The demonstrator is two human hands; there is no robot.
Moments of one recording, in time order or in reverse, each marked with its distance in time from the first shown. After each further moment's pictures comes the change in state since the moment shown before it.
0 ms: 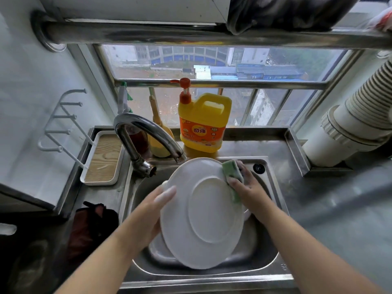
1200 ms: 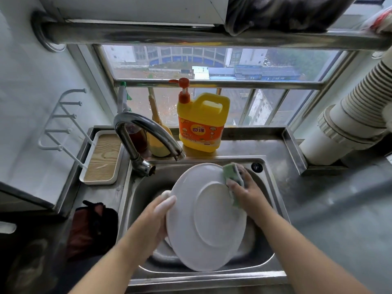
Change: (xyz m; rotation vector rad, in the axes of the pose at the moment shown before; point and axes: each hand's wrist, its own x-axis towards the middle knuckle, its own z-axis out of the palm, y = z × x) left_hand -0.007 -0.021 0.002 -0.006 0.035 -0.015; right_hand -0.008 0.012 0.004 -0.031 0.105 0.061
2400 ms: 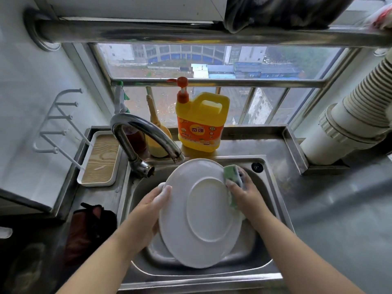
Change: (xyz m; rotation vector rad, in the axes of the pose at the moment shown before) left_hand 0.011 0.018 -0.002 0.006 0.046 0.025; right_hand 0.006 0.006 0.006 -0.003 0.061 0.052
